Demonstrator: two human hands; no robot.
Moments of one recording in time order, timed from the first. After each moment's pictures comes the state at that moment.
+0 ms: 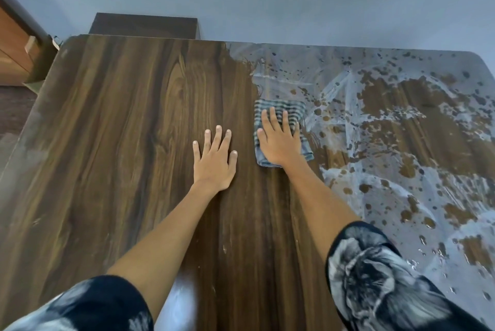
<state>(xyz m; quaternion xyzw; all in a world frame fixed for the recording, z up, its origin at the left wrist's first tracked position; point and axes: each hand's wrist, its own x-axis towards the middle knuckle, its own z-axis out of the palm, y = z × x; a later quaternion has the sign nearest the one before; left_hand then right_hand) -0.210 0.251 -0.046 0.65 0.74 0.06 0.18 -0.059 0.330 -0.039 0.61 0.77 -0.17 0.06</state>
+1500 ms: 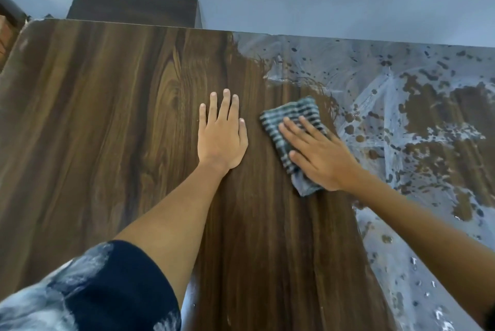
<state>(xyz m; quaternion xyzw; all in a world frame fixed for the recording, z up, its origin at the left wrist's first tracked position) -0.227 0.368 -0.061 0.66 0.74 0.09 0.07 -0.005 0.382 -0.036 0.42 0.89 -0.11 0.10</state>
